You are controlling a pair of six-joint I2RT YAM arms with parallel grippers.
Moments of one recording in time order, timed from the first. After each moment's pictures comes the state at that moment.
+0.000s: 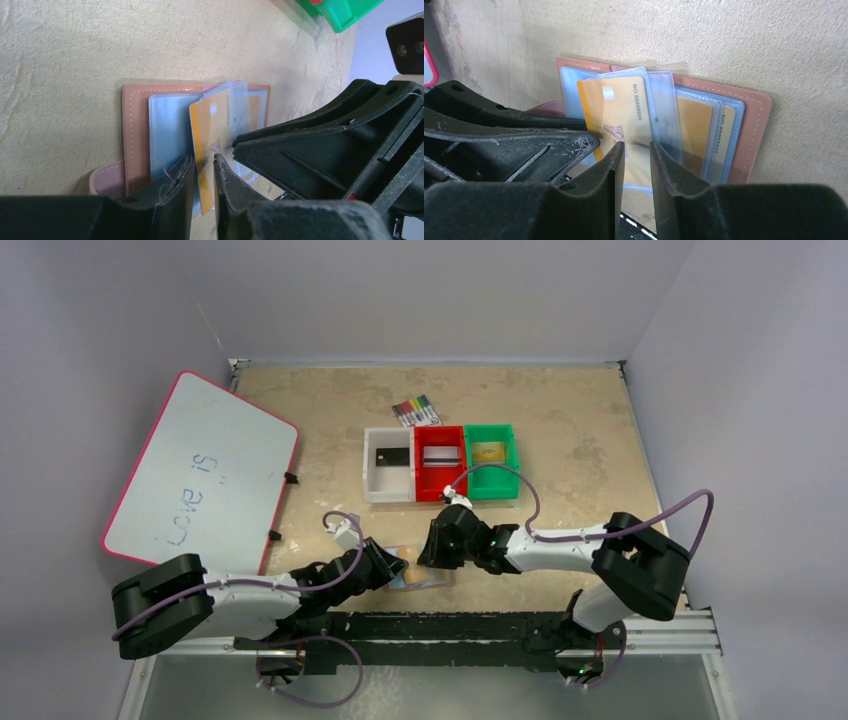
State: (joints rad) left arm -1.11 1.12 0.10 0.44 -0.37 -1.37; right arm 1.03 1.50 0.63 0.01 0.05 1.03
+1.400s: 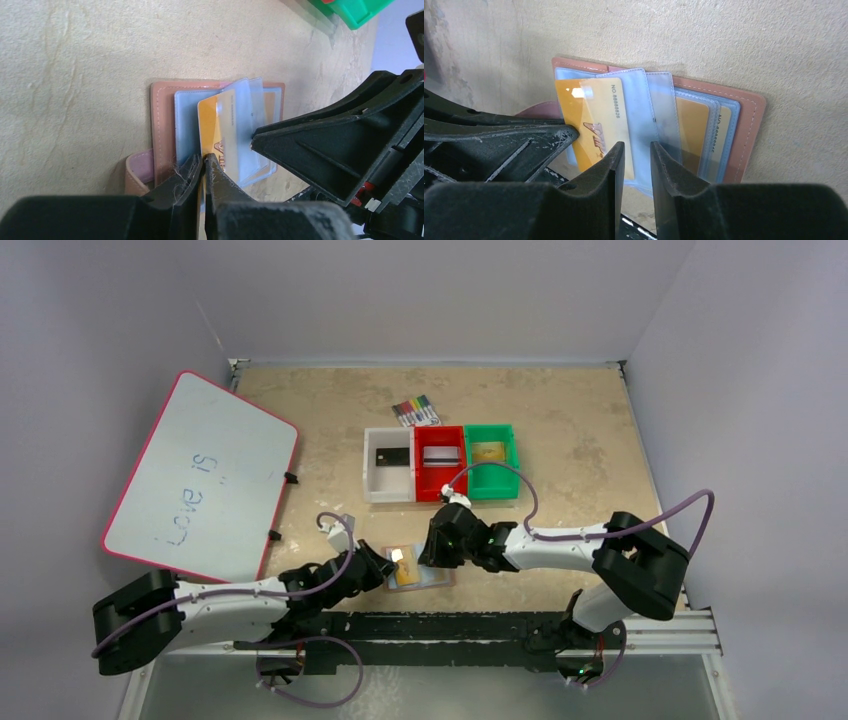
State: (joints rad) left arm -1.11 0.93 0.10 0.20 -0.41 -1.31; right arm 1.03 1.50 0.66 -0.04 0.07 1.02
